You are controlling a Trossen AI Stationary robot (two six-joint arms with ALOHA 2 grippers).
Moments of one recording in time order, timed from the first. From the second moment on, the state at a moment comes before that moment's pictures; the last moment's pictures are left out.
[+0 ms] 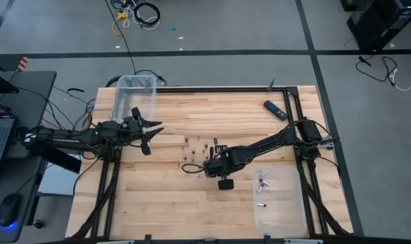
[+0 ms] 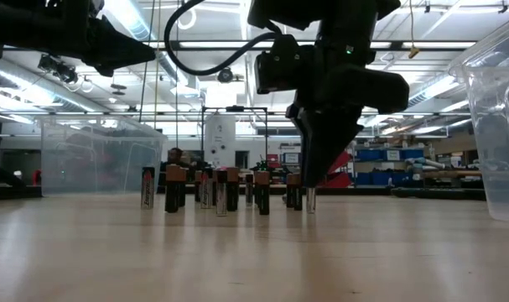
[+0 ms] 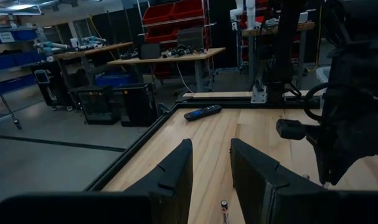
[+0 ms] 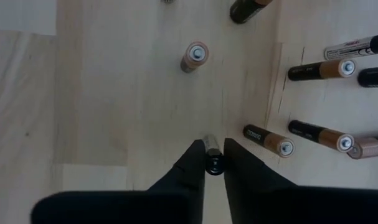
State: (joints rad) left arm -0.01 0.44 0.27 0.16 -0.35 0.10; right arm 0.24 2.00 1.42 -0.76 0.13 0.13
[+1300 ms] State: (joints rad) left arm -0.01 0.44 0.27 0.16 -0.35 0.09; right arm 0.55 1.41 1.42 -1.24 -0.02 0.96
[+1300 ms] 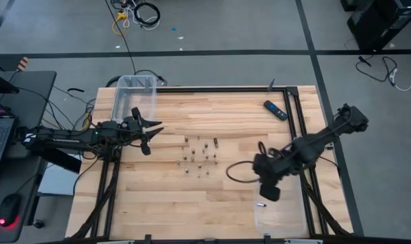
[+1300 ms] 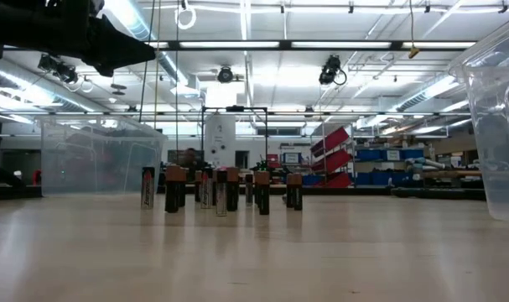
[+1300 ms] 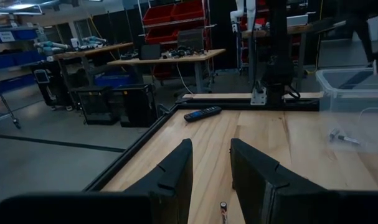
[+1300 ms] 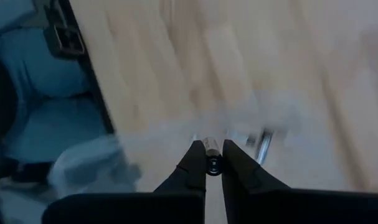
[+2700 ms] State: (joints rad) left arm -0.01 0.44 0.27 0.16 -0.35 0.07; right arm 0.70 1.40 1.40 -1.20 0.42 1.21
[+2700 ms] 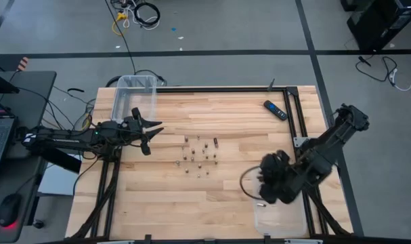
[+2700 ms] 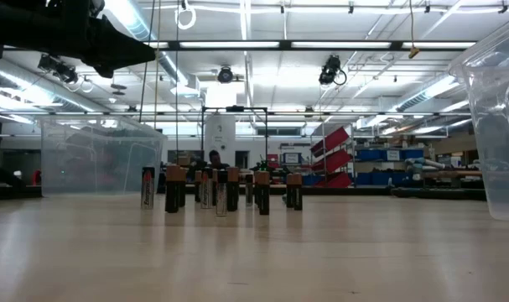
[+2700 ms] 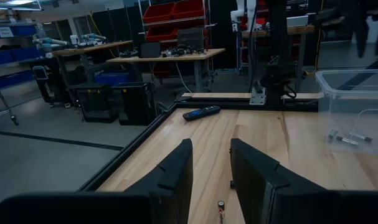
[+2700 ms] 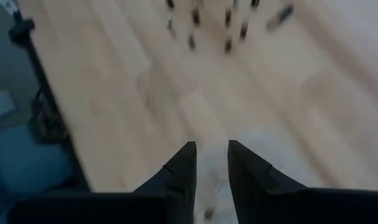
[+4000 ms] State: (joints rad) left arm -0.01 0.44 0.27 0.14 -0.35 0.07; right arm 0.20 1.92 1.40 -0.33 0.13 0.01
